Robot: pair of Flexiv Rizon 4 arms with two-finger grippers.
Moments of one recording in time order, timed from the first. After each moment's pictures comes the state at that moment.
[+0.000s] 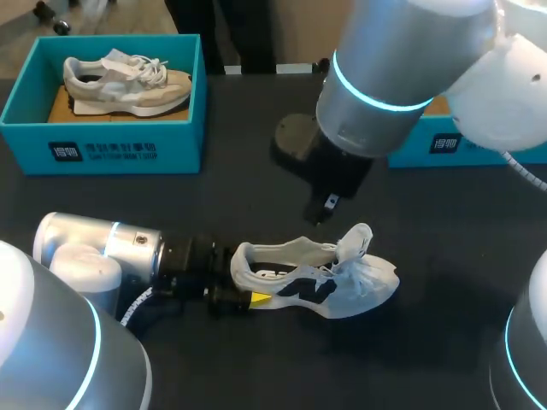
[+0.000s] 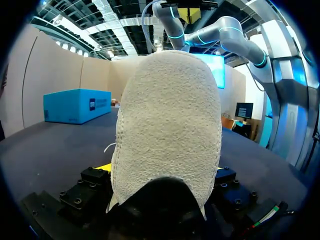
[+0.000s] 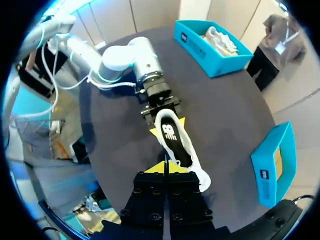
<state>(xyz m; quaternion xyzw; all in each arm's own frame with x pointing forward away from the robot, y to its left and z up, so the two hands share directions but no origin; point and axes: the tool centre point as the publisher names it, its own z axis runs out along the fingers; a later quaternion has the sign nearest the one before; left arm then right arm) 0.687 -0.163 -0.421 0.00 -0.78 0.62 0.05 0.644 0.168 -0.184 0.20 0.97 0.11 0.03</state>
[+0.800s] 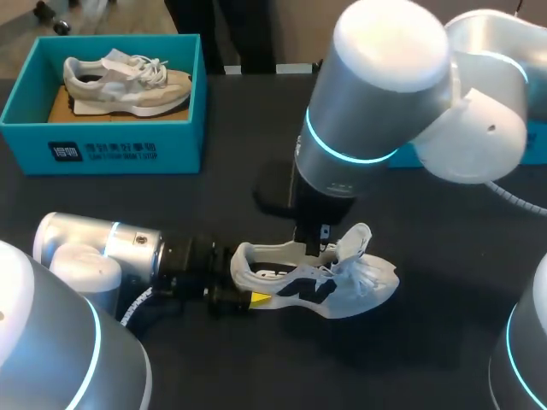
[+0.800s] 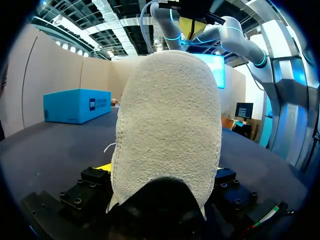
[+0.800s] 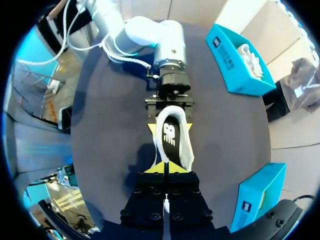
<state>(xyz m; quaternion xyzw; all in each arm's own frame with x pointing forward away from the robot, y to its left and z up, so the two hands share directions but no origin) 0.687 -0.163 -0.421 0.00 -0.78 0.62 0.05 0.657 0.183 -0.238 0.05 0.99 0.09 0.08</state>
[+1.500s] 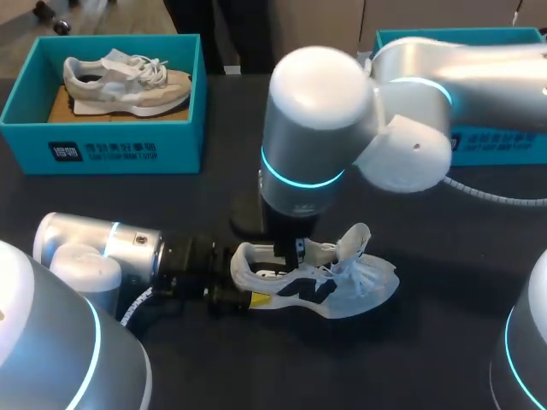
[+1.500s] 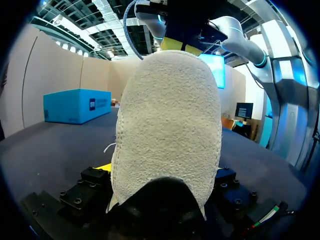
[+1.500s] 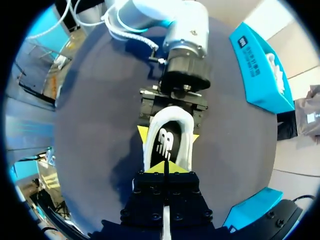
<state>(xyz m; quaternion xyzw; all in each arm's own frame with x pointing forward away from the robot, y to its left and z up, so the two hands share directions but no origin) 0.687 -0.163 -0.421 0.00 -0.78 0.62 0.05 0.685 0.210 -0.313 -0.04 0.99 0.05 0.08</state>
